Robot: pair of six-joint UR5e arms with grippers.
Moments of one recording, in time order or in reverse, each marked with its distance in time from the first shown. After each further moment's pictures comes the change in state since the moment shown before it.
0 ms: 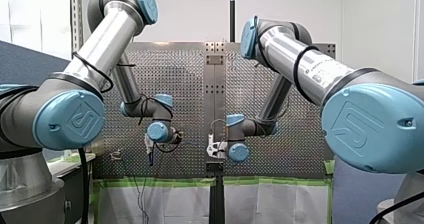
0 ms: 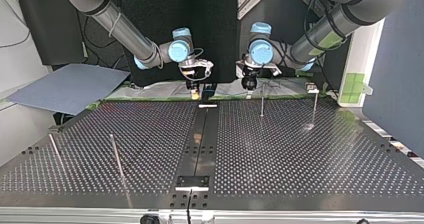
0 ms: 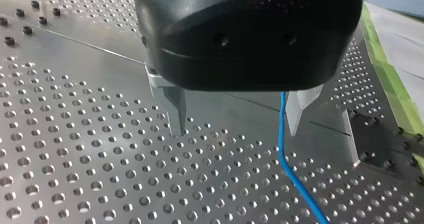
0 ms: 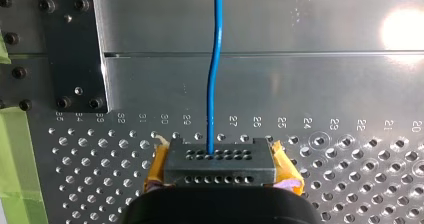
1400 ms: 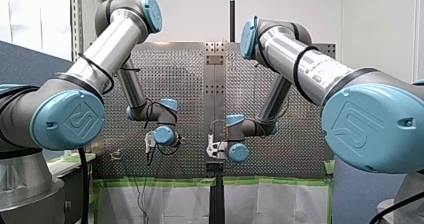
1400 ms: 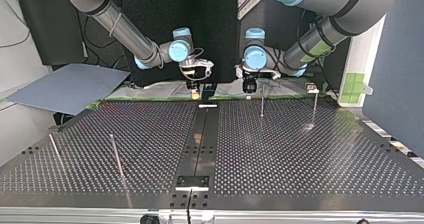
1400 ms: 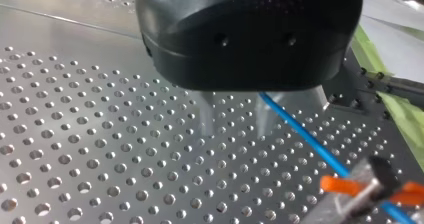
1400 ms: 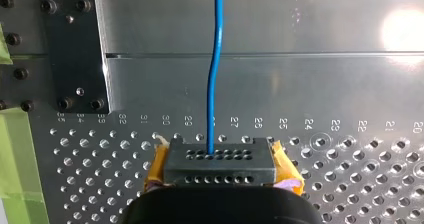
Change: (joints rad) left arm -0.020 -0.076 0.087 -0.022 -0.115 0.163; right arm 0.002 0.002 0.000 -0.001 -0.001 0.000
